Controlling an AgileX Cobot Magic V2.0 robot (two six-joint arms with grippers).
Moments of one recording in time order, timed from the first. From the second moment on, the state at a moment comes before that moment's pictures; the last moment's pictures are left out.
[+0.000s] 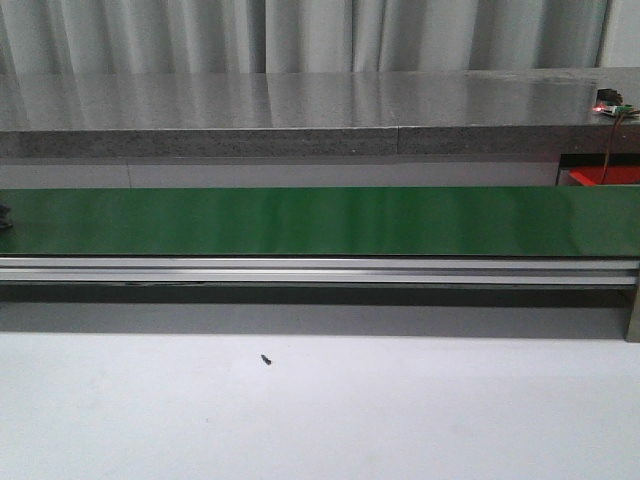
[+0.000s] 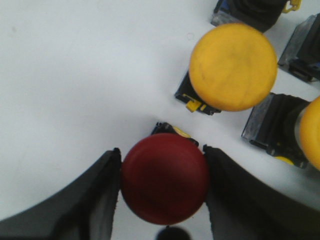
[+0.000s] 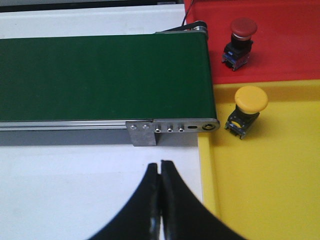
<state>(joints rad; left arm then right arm) 0.59 1.92 -1.32 -0.17 0.66 0.20 0.00 0.55 -0.55 0.00 0.65 0.11</state>
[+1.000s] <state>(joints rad) 0.50 1.64 -1.32 -0.21 0.74 0.20 0.00 0.55 -0.55 0.00 0.65 0.11</state>
